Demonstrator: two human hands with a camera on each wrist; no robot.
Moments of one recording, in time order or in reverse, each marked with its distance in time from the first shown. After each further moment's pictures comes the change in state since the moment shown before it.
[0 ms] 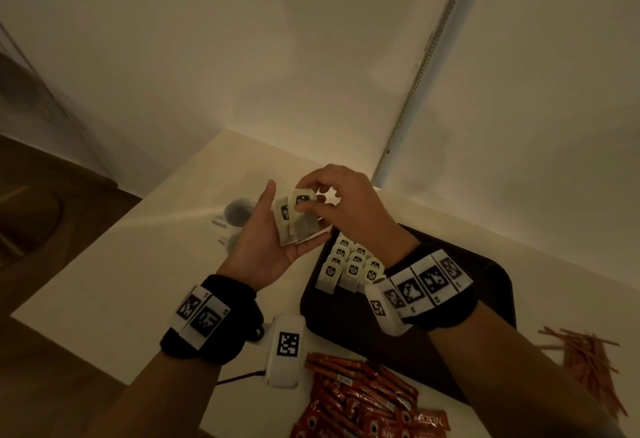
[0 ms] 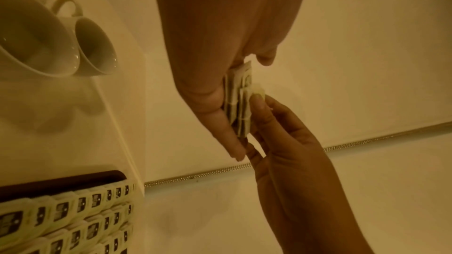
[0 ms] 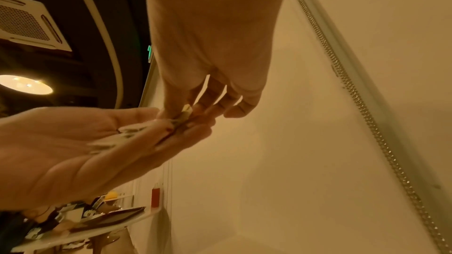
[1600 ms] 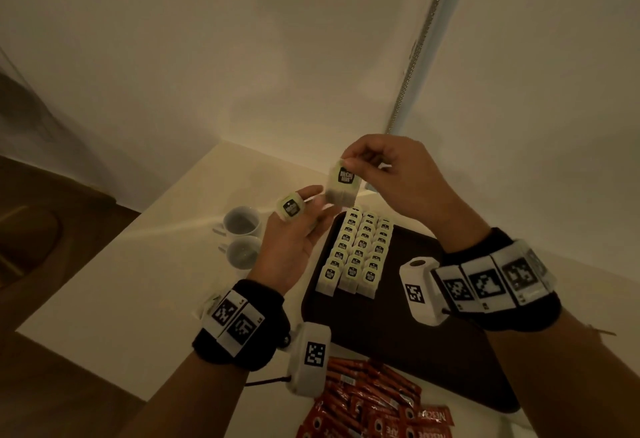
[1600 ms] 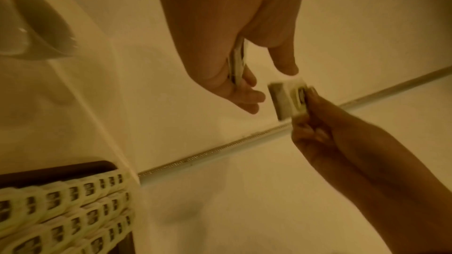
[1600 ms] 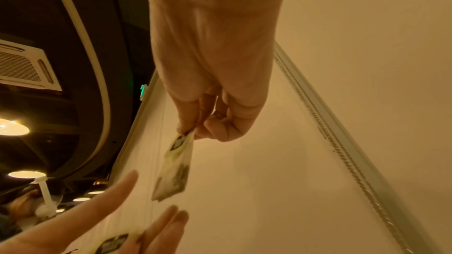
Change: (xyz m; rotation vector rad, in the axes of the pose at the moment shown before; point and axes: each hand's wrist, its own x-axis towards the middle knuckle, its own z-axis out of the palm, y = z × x) left_hand -0.002 -0.023 0.035 0.042 0.031 0.329; right_hand -0.009 -0.032 -0.078 -0.011 0.100 0.133
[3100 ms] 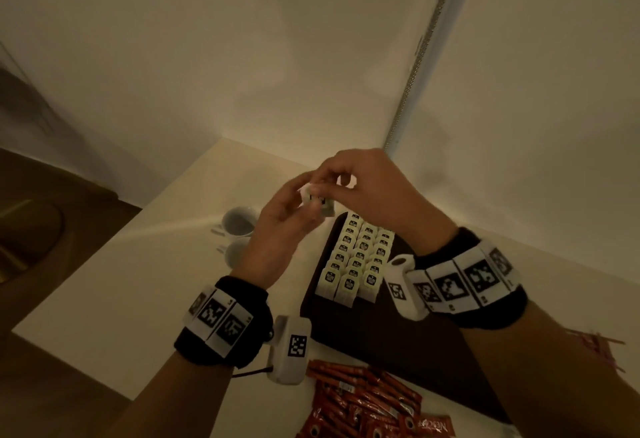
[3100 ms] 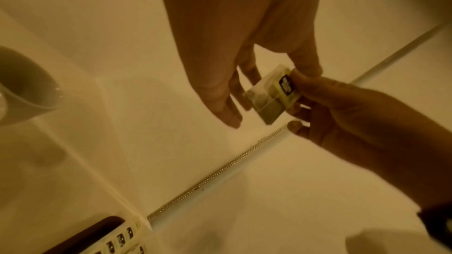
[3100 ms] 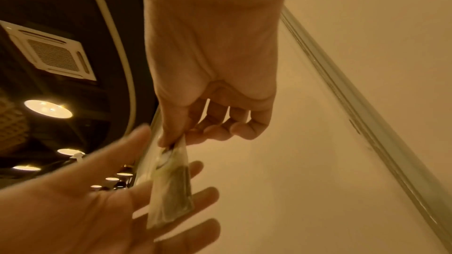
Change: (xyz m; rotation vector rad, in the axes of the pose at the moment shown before) left_hand 0.019 0.009 -0.019 0.329 -0.189 0.078; right_hand 0.016 0.002 0.026 -0.132 -0.193 -0.127
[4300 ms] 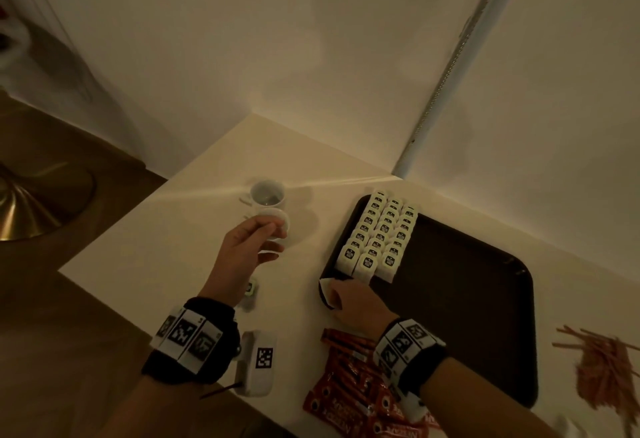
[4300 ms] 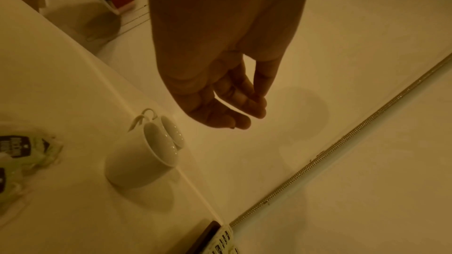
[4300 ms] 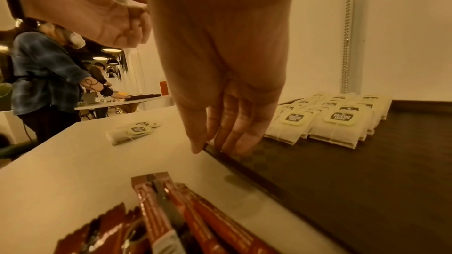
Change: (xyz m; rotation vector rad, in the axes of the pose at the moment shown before) left_hand -0.079 -0.022 -0.074 0.179 0.405 -0.145; right_hand -0.129 0.080 0.189 -0.204 -0.622 0.457
